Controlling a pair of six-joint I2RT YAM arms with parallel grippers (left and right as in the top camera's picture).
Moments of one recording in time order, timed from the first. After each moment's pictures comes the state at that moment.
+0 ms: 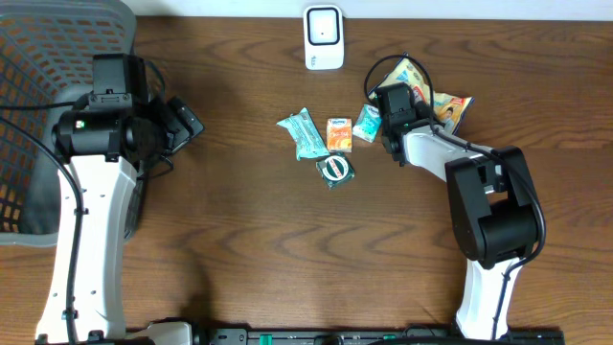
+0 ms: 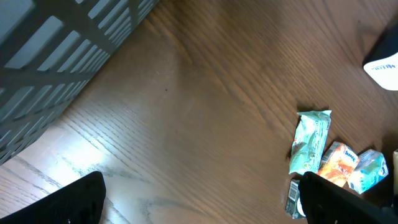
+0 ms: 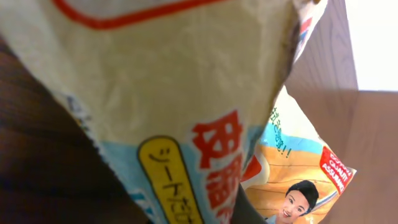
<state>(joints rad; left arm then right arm) 0.05 1.44 1.45 -1.15 0.02 -0.65 0.30 2.12 1.24 -0.17 0.67 -0.46</state>
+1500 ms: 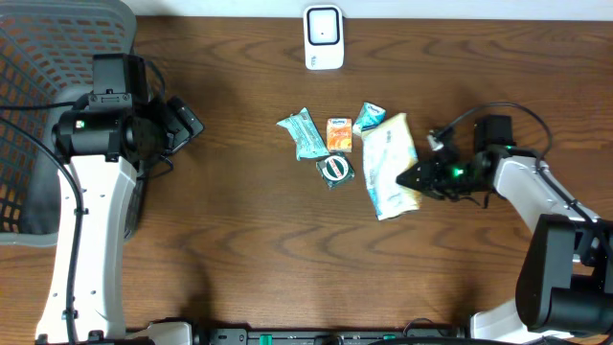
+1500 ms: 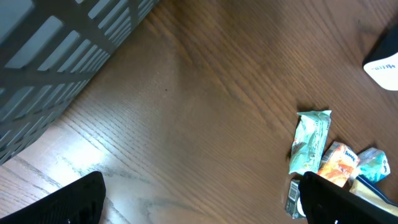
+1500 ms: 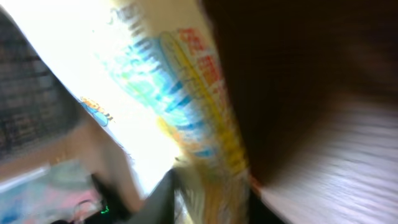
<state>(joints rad) 0.05 1.44 1.45 -1.15 0.02 -0.65 -0.09 1.71 0.95 -0.65 -0.79 0.14</state>
